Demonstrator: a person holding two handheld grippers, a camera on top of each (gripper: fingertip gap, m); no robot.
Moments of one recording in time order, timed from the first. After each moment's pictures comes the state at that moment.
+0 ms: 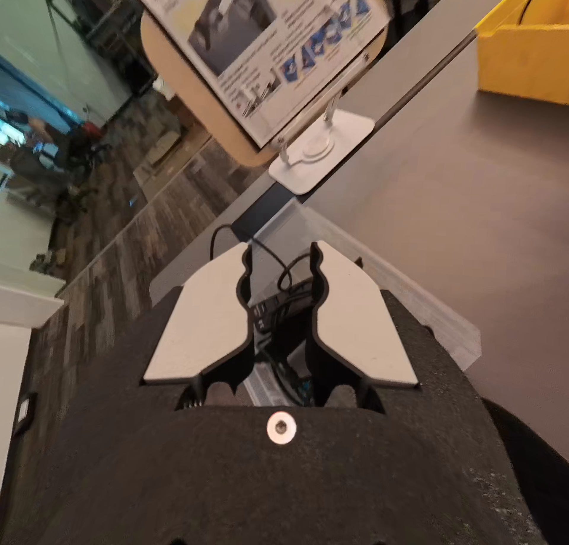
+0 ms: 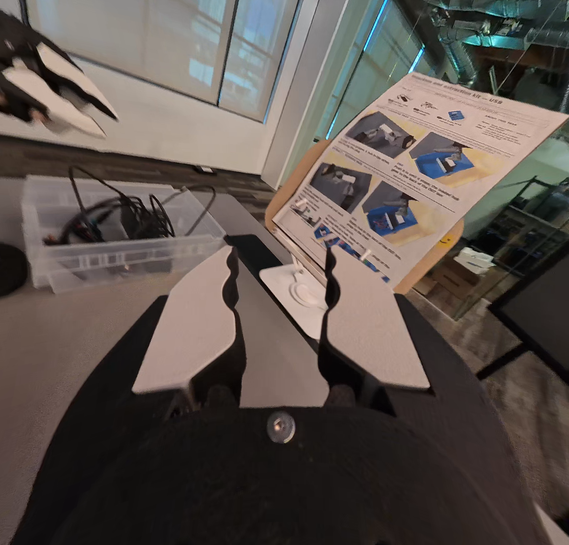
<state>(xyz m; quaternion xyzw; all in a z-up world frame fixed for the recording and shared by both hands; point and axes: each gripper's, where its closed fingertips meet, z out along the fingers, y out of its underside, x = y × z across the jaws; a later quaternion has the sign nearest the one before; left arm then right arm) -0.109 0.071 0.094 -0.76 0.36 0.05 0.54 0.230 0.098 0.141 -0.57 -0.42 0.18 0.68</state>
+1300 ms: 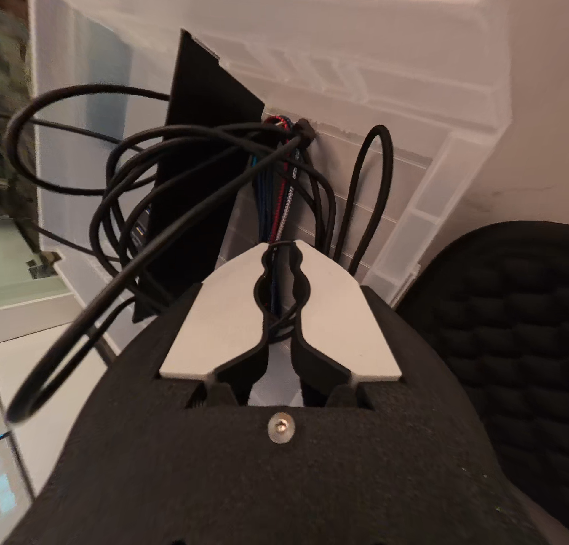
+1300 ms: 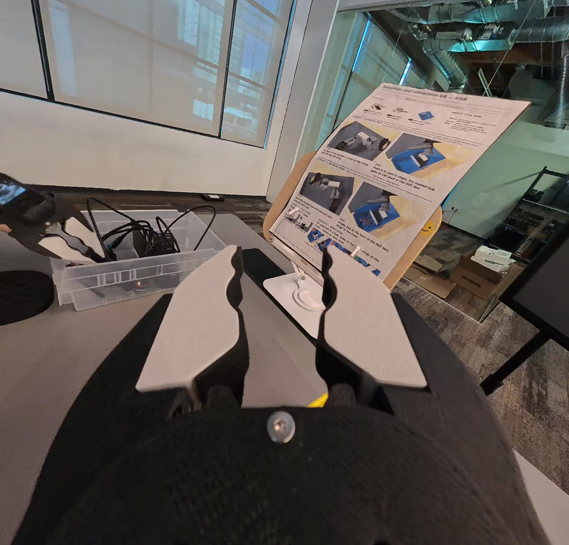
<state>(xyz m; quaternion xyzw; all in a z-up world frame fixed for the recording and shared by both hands) -0.133 0.032 -0.107 -0.77 0.54 0.15 0.30 0.273 0.098 0.152 -0.56 -0.38 0.23 0.70</state>
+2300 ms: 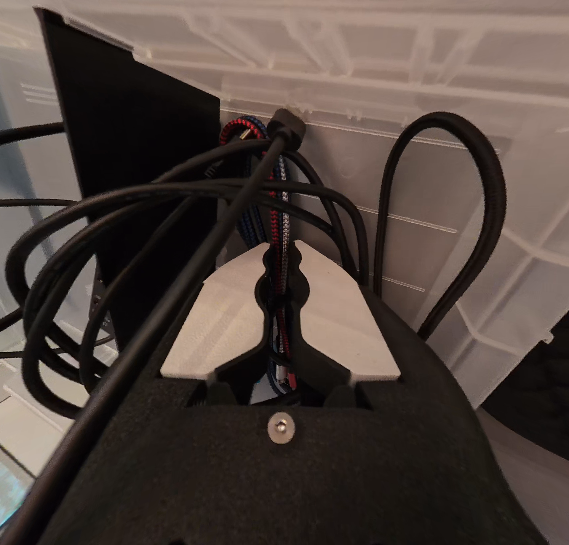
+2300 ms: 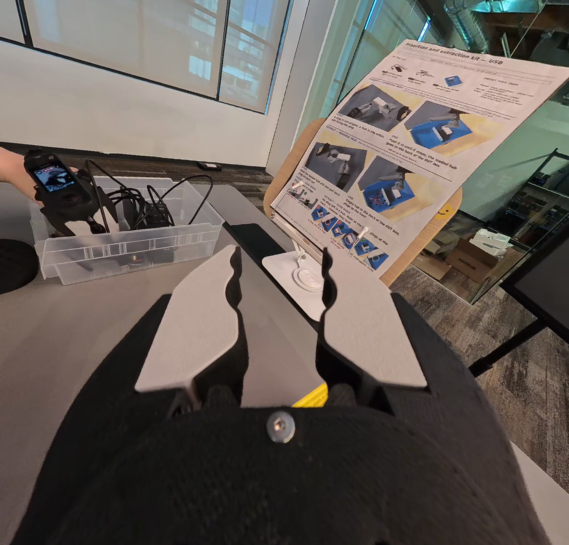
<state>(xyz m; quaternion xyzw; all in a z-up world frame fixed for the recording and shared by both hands) -0.131 0.066 -0.149 -0.75 0.63 0.12 0.17 0.255 0.109 0.130 -0.59 -0.40 0.20 0.67</state>
